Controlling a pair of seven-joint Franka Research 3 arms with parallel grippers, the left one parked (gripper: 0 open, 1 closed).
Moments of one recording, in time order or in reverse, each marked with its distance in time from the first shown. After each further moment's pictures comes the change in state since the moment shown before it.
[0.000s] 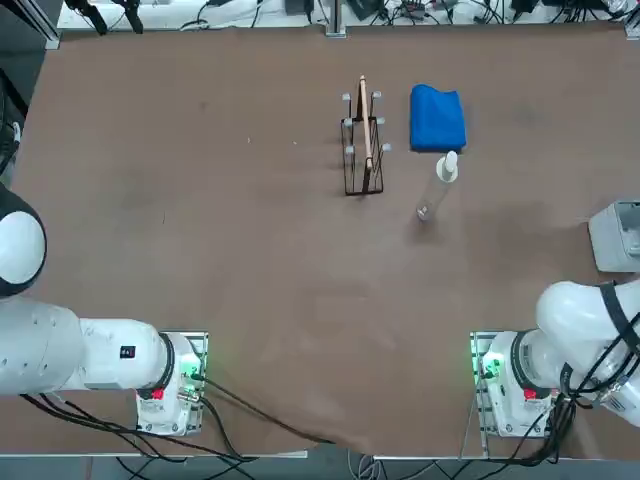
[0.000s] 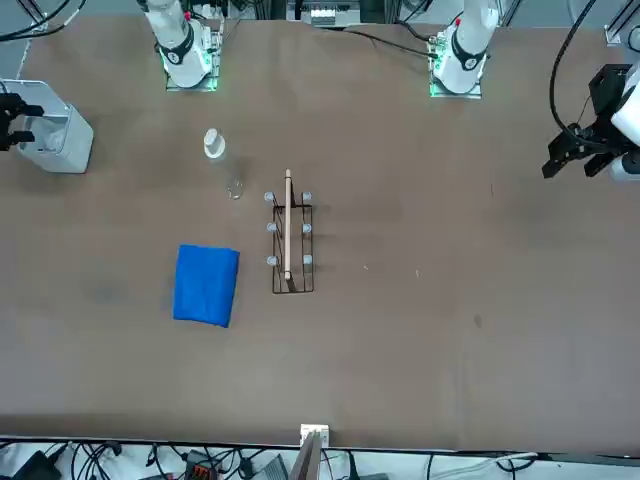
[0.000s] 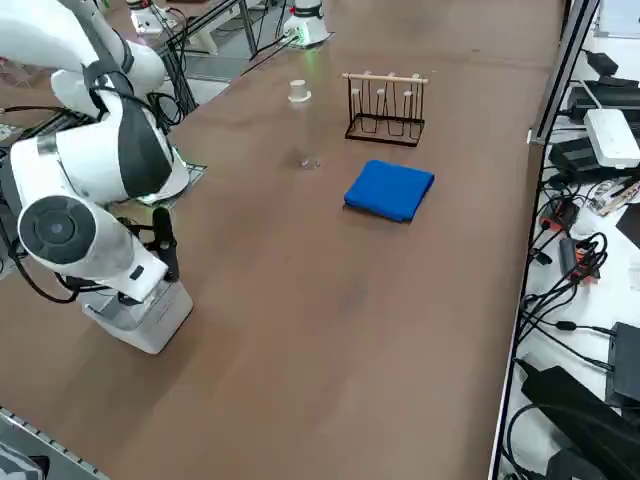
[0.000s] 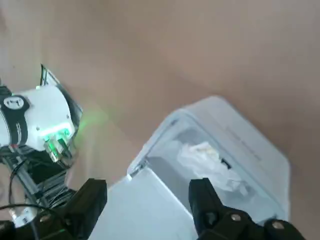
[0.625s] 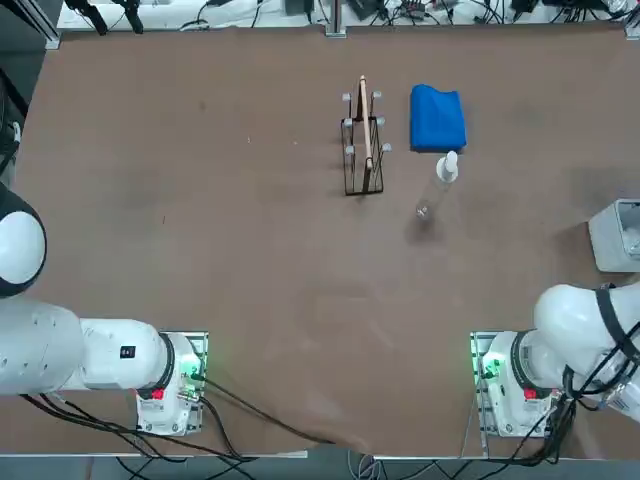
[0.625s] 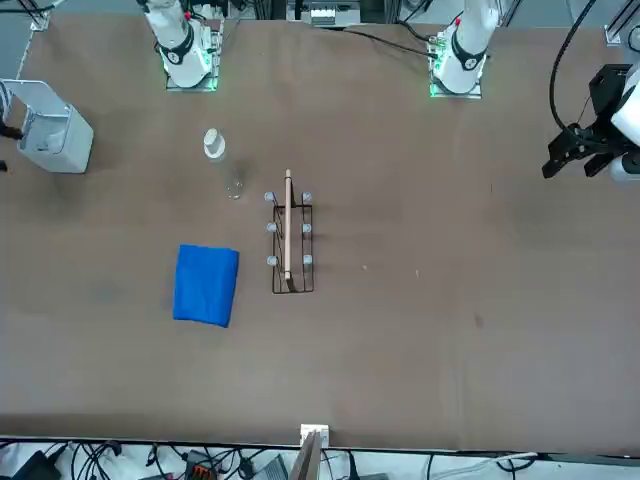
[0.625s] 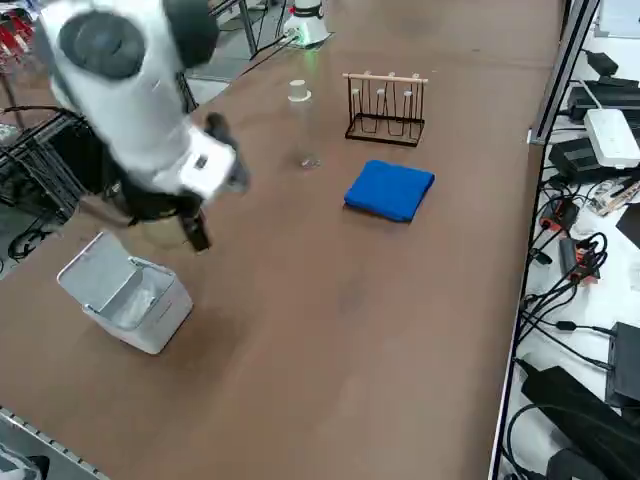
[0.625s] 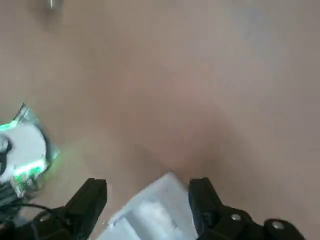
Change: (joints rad) arm 0.144 -0.091 0.126 0.194 0.120 -0.002 0.061
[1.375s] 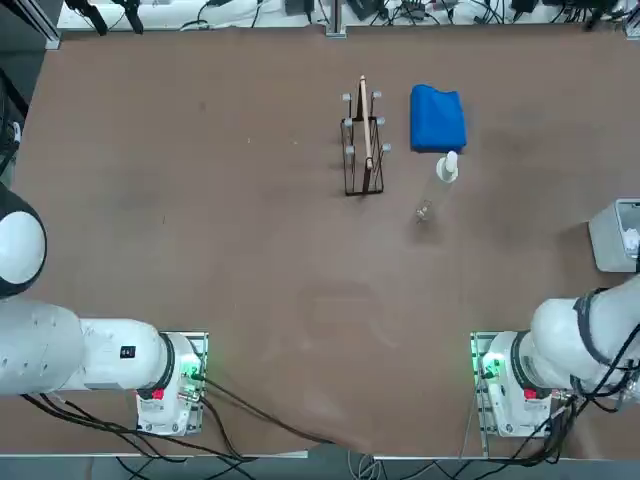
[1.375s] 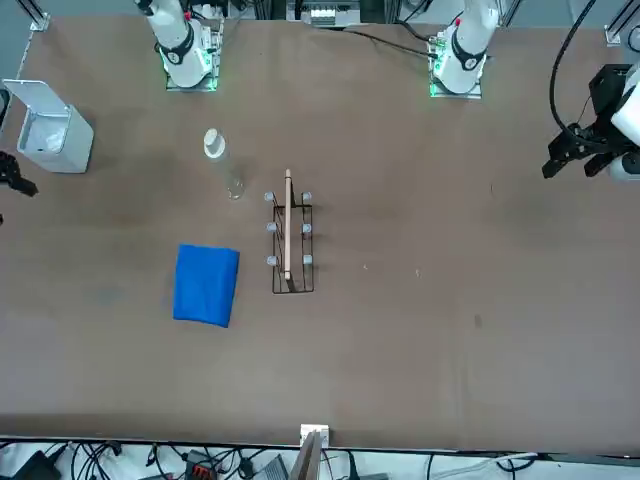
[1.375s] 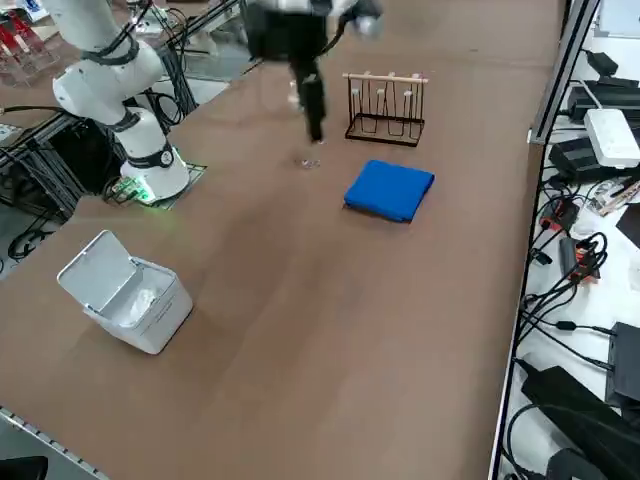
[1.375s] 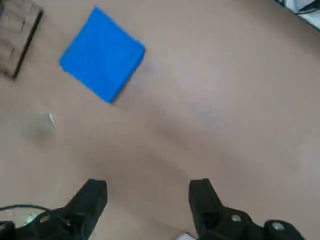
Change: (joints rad) arm 0.334 -0.015 0.013 0.226 0.022 0.004 0.662
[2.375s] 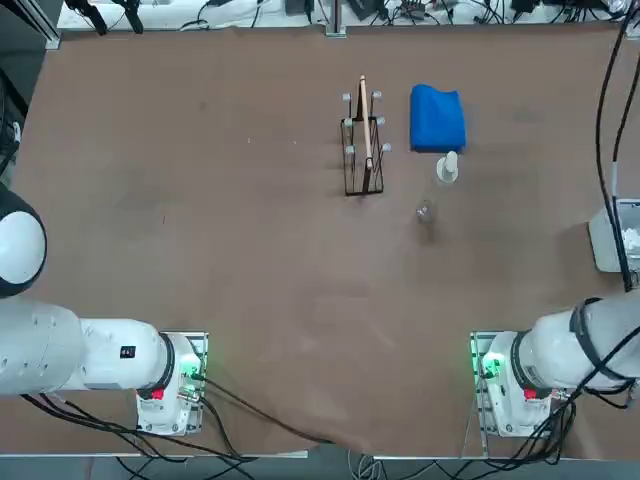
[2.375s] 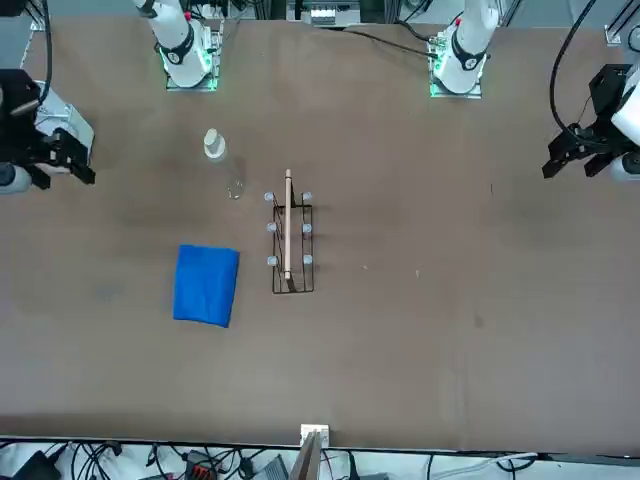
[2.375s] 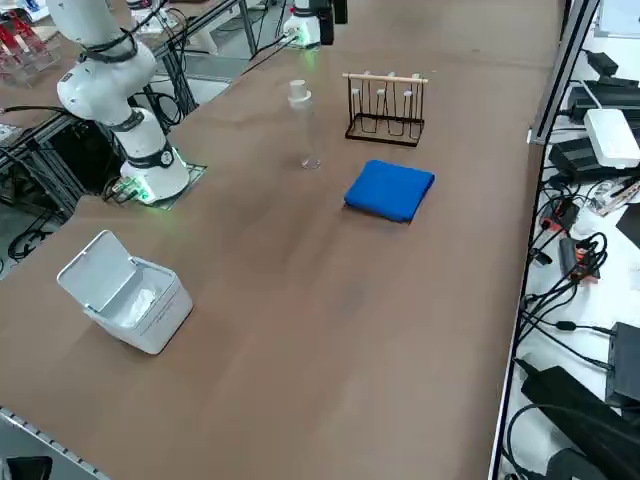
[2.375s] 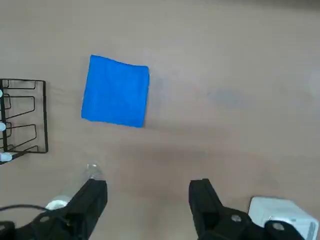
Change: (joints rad) arm 0.256 -0.187 -0.002 -0.121 -0.084 -0.013 0.711
